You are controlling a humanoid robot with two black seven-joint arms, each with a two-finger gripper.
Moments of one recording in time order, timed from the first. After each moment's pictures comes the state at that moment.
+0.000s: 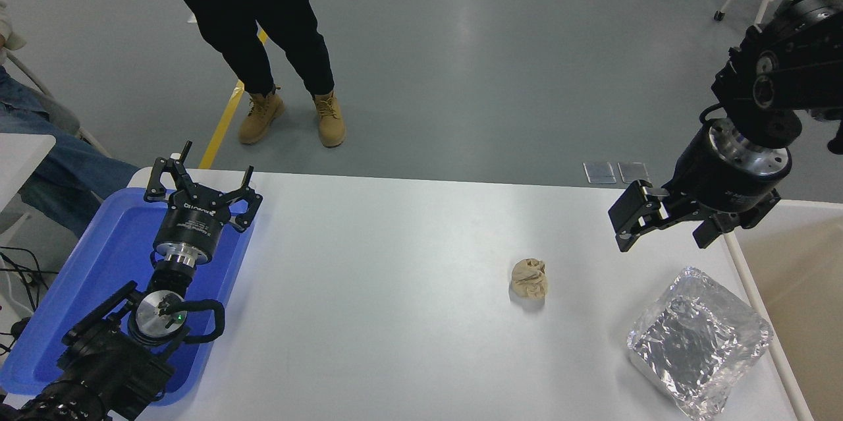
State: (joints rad) left arm -0.52 0.20 -1.00 -0.54 -0.09 -0.62 -0.36; right arm 2.27 -0.23 -1.45 1.50 -0.22 0.73 0.17
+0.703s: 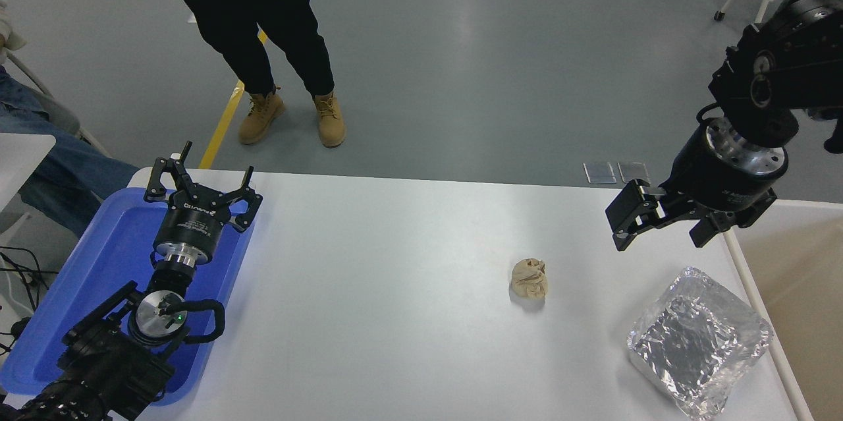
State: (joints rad) left arm -0.52 0.20 -1.00 -0.54 -0.09 -0.62 -0.36; right arm 2.25 -0.24 -1.44 1.49 -0.22 0.73 0.17
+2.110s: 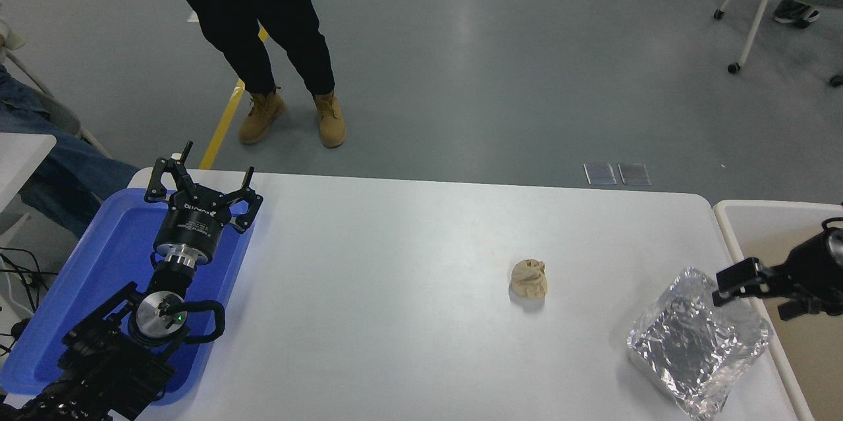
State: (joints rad) left arm -0.52 0.20 -1.00 -0.54 -0.09 -0.62 -0.36; right arm 1.47 -0.85 -0.98 1.12 -0.71 0.59 0.17
